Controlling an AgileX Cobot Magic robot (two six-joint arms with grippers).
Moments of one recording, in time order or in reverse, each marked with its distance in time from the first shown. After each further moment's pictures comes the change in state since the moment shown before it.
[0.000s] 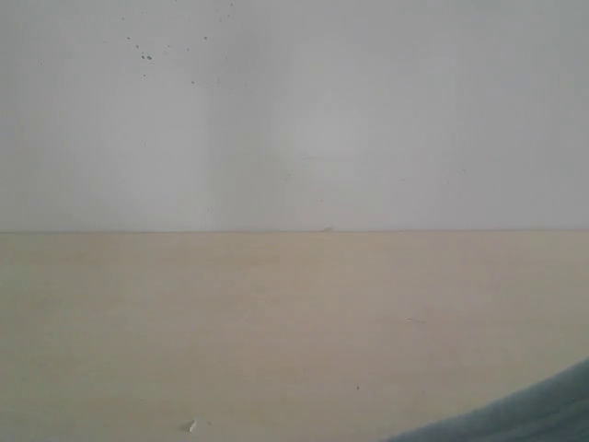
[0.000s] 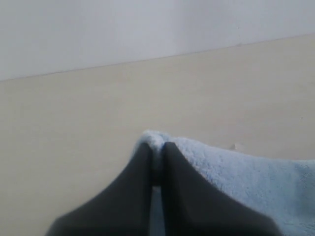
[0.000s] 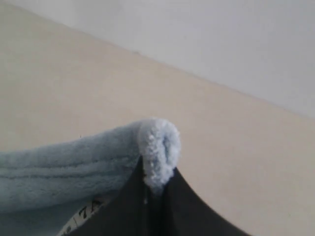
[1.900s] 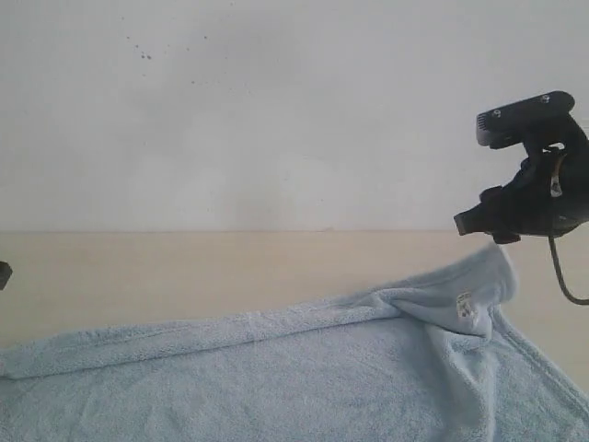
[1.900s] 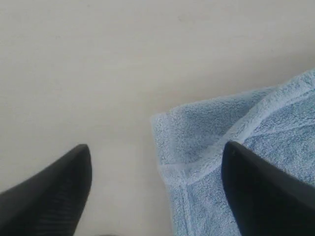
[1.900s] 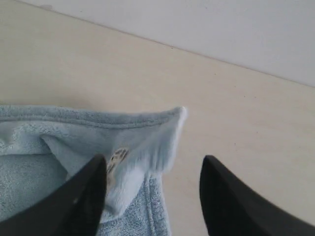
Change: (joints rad) left arm 0.196 1.342 -0.116 0.354 -0.524 -0.229; right arm -0.146 1.252 -0.384 -0.479 -0.523 0.514
